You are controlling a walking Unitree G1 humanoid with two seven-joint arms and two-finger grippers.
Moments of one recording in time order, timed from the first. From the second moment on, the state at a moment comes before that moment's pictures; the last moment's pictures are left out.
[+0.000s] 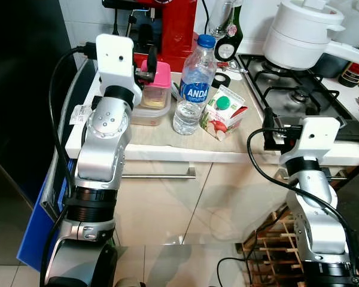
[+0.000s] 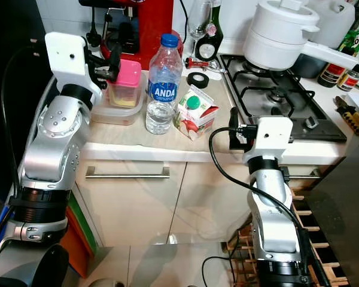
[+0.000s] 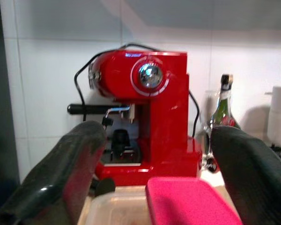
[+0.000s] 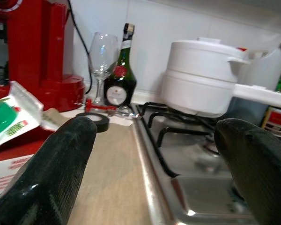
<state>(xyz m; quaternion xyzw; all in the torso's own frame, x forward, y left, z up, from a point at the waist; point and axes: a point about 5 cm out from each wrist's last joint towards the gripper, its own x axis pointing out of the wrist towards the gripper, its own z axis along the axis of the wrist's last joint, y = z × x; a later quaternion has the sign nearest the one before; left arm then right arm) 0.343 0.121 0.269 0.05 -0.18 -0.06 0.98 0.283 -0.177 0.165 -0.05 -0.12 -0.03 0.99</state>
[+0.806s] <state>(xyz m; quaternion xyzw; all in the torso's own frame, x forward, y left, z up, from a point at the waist) 0.340 0.106 0.265 0.05 -0.07 -0.11 0.99 0.285 -0.173 0.154 -0.04 -0.11 -0.03 0.99</state>
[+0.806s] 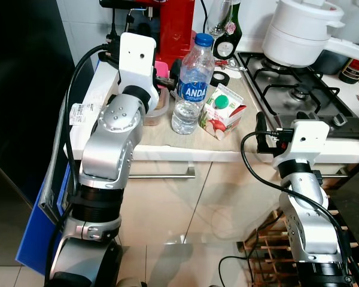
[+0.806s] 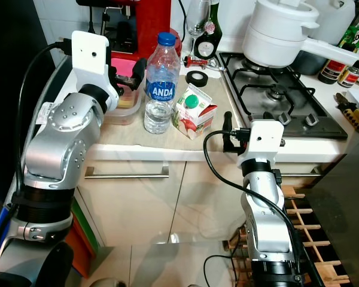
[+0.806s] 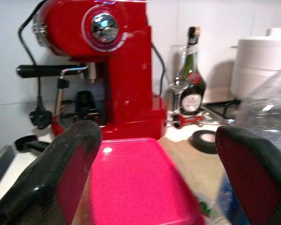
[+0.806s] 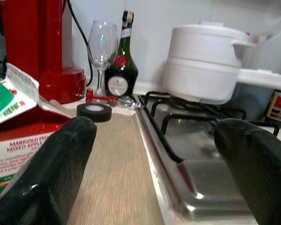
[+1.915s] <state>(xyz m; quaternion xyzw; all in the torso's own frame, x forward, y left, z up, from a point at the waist) 0.312 0.109 0.242 0.03 -0.08 -0.13 0.99 0.286 -0.171 0.147 -0.04 -0.10 -0.03 0.99</state>
